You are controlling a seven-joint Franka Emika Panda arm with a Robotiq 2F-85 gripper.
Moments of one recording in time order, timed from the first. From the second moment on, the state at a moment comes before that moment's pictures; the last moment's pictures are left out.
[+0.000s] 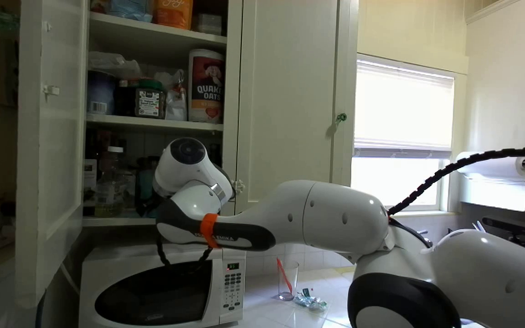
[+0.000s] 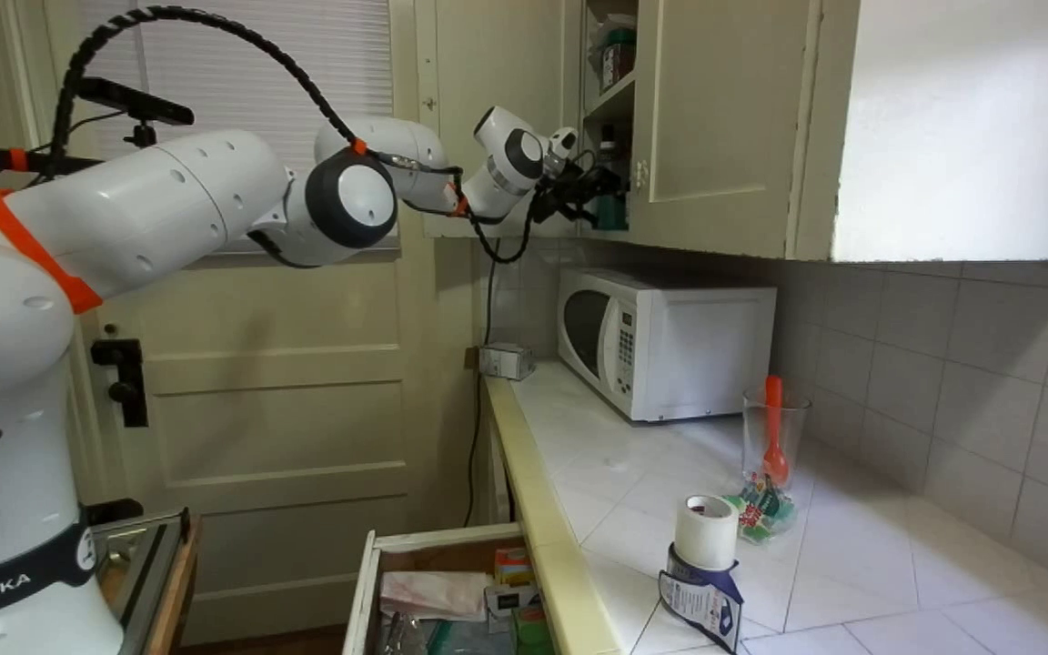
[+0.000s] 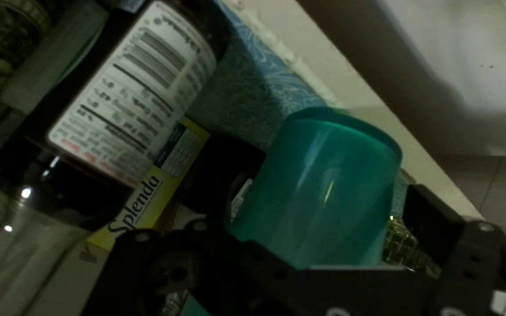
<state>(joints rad) 0.55 1.07 -0.29 -0.45 -0.40 2.48 0.13</state>
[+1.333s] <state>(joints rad) 0.56 1.08 -0.39 -0.45 -0.44 2.58 0.39</state>
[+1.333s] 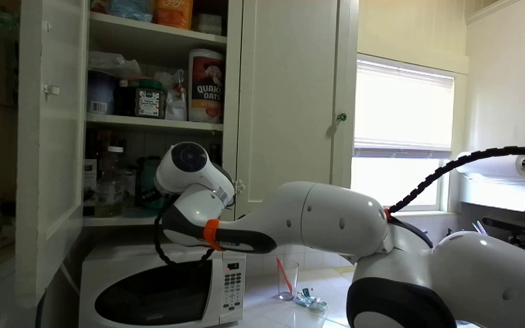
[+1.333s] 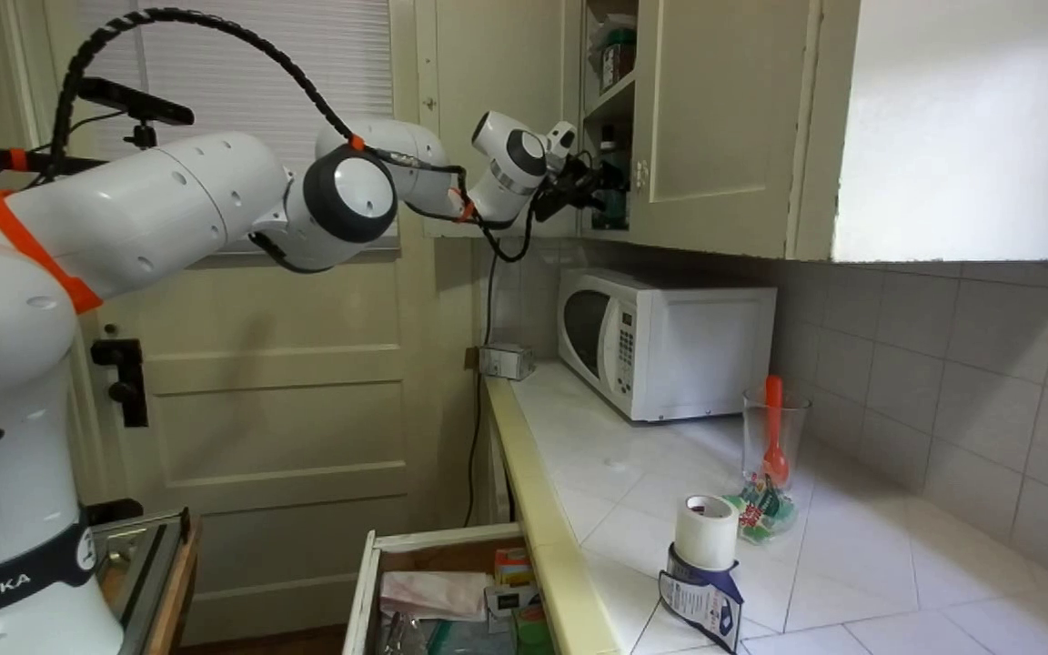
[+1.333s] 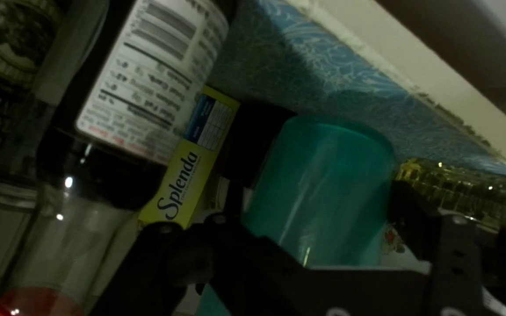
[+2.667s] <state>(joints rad) 0.56 1.10 -0.34 -0.45 -0.43 2.52 0.39</state>
